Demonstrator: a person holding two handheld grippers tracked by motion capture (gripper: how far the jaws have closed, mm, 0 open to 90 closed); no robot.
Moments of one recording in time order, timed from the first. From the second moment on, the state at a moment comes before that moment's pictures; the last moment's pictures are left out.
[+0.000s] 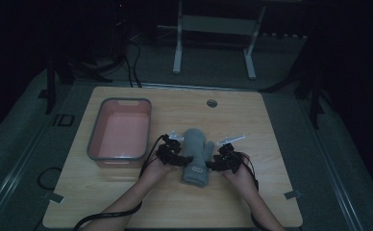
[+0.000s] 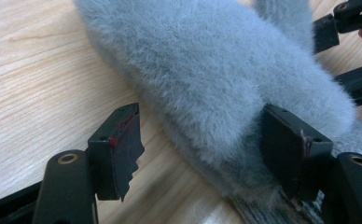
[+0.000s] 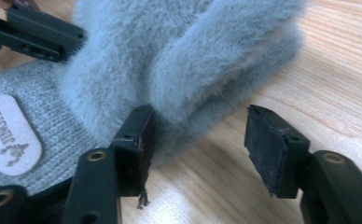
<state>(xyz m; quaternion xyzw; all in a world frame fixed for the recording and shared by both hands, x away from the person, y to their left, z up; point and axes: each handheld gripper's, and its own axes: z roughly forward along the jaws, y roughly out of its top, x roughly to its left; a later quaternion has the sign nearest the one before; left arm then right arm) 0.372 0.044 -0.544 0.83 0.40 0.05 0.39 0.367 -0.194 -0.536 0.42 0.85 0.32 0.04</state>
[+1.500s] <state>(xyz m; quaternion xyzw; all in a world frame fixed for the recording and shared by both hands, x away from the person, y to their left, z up) 0.372 0.048 -0.491 0.82 0.37 0.03 0.44 0.373 -0.185 -0.483 0.33 0.85 0.40 0.03</state>
